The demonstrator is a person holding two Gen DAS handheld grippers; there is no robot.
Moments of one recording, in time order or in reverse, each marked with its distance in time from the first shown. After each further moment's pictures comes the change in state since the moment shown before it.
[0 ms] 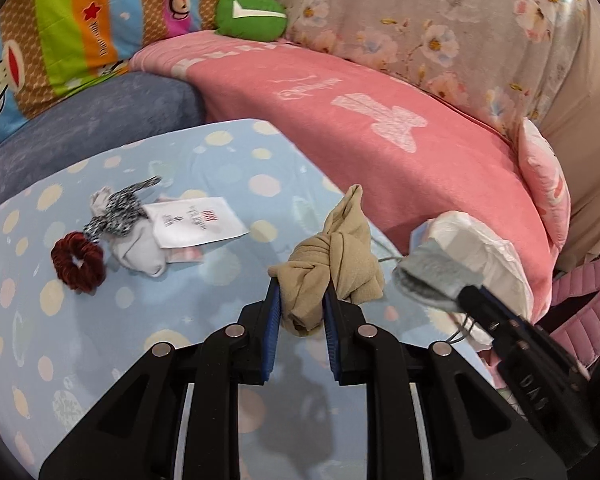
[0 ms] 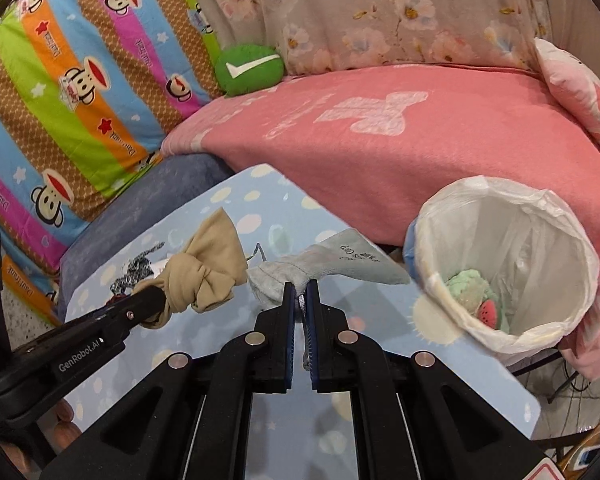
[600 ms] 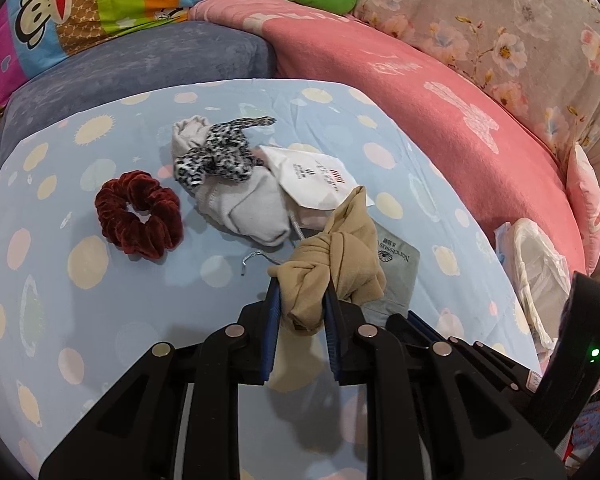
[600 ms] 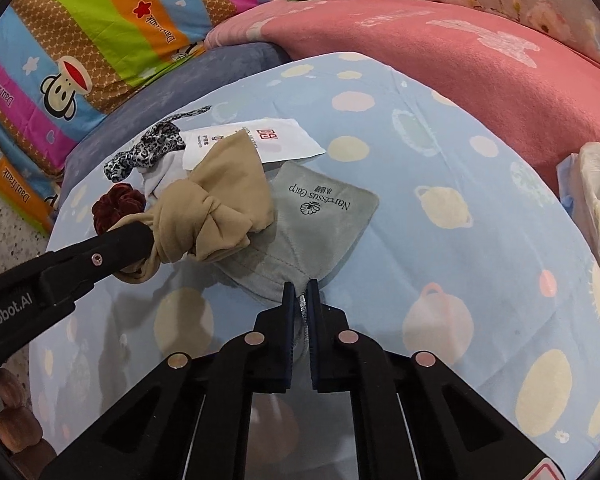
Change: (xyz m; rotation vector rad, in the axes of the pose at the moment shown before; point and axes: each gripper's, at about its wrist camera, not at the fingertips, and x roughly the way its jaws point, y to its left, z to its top) left arm 0.036 0.121 -0.024 -0.158 0.082 0.079; right arm 0.131 0.106 -0.069 -0.193 0.287 0.074
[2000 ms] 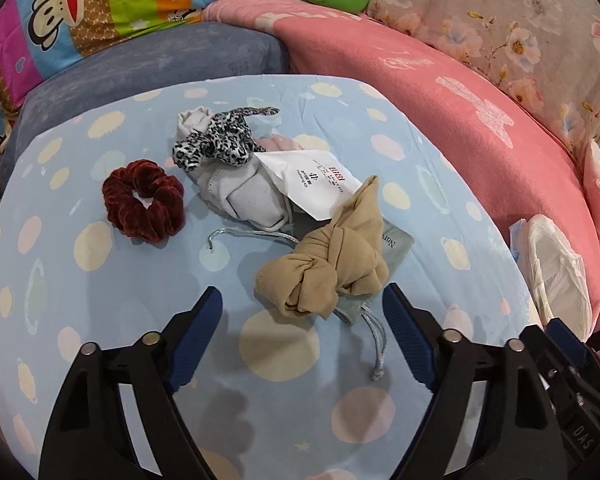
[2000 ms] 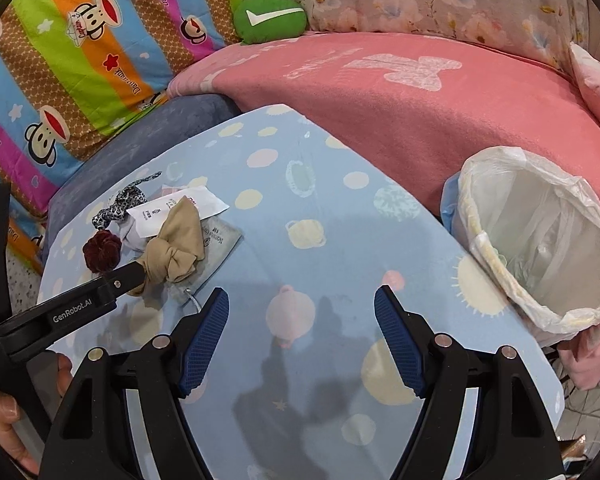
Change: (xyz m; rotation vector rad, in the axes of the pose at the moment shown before) left arm 0.010 -0.009 -0.008 -0.011 0.005 0.079; right arm -0.079 -0.064 -0.007 0.074 -0.116 -0.090
